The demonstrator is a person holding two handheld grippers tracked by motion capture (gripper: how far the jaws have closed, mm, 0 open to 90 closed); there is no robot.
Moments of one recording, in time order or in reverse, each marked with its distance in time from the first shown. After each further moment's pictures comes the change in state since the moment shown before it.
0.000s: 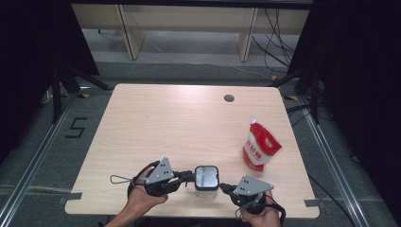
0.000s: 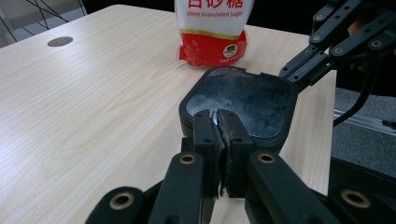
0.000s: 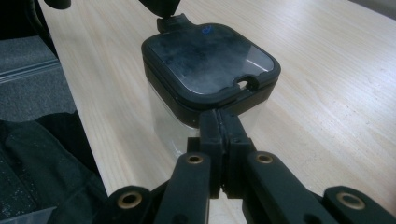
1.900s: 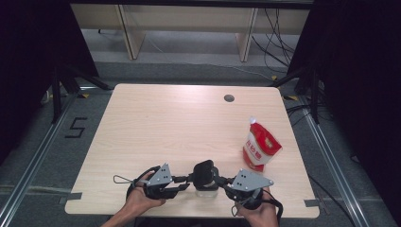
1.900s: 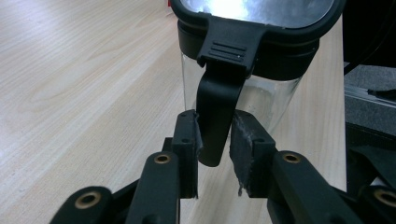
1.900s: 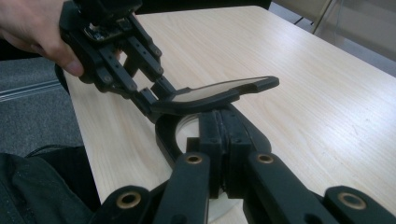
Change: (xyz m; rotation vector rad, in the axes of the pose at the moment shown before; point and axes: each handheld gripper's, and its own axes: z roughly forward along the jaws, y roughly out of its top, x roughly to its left) left arm 0.013 -0.041 0.015 0.092 -0.059 -0.006; right arm 0.005 0.037 -0.006 -0.090 -0.002 -0.043
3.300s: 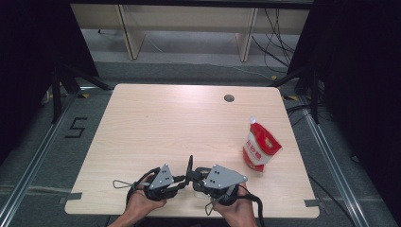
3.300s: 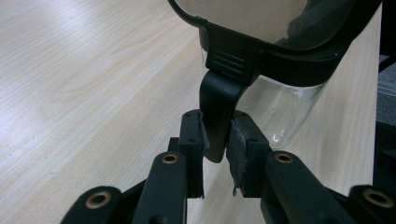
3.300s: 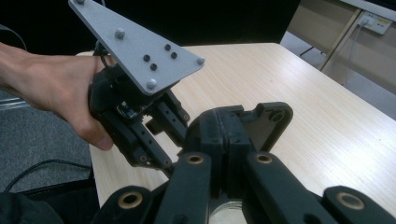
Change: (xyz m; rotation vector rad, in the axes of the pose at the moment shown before) left arm -0.009 0.001 0.000 0.007 0.107 -0.003; right arm 0.029 0.052 0.033 -0.063 0.037 -0.078
